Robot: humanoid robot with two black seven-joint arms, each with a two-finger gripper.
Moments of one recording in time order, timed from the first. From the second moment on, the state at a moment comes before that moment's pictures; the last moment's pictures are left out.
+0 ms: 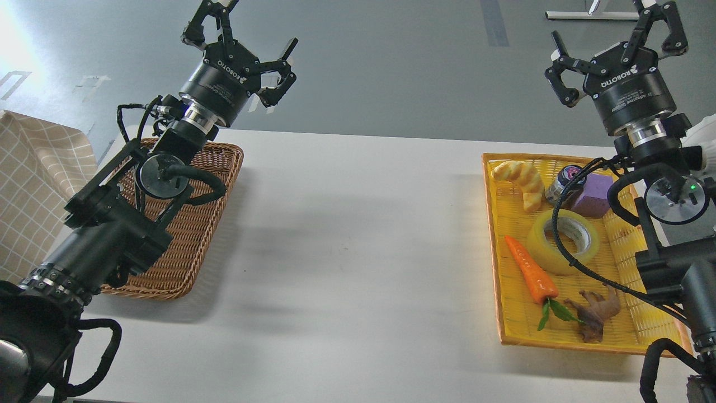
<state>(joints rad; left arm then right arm) -0.71 0.26 -1.05 -0.94 0.09 -0.49 -0.19 0.62 -0.15 1.51 0.98 -0.34 0.49 -0.02</state>
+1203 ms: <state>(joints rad) -0.71 0.26 -1.05 -0.94 0.09 -0.49 -0.19 0.62 -0.24 1.46 0.96 -0.36 0.49 -0.02</state>
